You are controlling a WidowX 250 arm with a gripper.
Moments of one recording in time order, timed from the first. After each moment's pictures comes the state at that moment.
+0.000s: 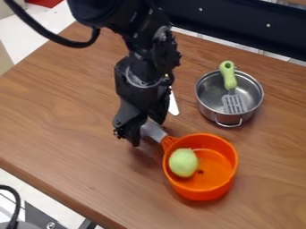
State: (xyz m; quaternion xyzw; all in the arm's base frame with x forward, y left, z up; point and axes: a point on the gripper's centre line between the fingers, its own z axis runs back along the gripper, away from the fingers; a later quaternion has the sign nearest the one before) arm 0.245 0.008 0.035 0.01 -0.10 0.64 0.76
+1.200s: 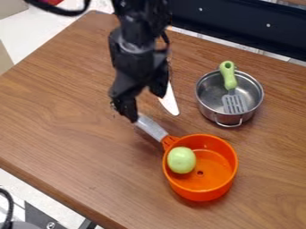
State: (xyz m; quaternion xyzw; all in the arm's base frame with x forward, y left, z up) arm 0.261 0.029 0.067 -0.01 -0.08 0.65 0.75
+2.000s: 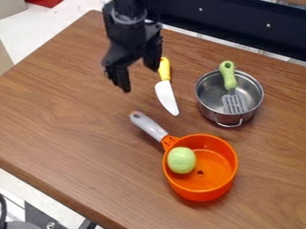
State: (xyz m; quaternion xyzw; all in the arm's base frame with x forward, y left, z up) arm 0.299 0.059 0.080 -0.02 -0.11 0.62 0.78
